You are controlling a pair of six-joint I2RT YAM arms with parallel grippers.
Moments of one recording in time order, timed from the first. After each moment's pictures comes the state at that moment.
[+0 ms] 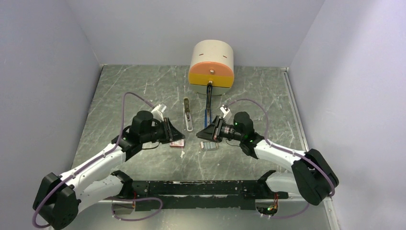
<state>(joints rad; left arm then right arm) -0.59 0.96 0.51 0.00 0.41 -0.85 0.61 1.23 0.44 0.55 -0.61 1.17</state>
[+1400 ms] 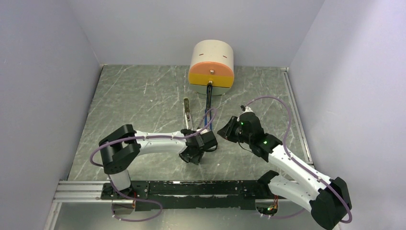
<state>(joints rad) -1.18 1.77 1.11 -0.74 -0.30 -0.74 0.60 0.92 0.57 -0.24 -0.05 0.83</state>
